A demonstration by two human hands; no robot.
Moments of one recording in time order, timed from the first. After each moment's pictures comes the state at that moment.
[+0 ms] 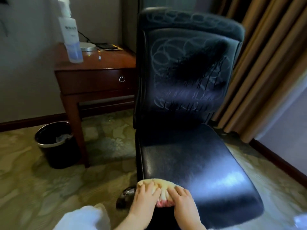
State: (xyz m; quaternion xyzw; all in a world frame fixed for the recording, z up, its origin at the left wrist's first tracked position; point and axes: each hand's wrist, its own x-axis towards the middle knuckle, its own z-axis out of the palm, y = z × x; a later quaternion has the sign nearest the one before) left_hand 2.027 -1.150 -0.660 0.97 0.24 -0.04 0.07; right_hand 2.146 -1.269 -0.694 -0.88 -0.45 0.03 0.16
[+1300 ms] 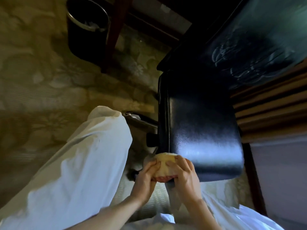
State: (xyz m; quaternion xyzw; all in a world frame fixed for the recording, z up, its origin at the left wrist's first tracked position) left_hand 1.977 -1.302 -0.743 0.56 0.43 0.33 0.62; right_hand 2.100 -1.335 -0.658 -0.77 -0.63 0.06 0.06
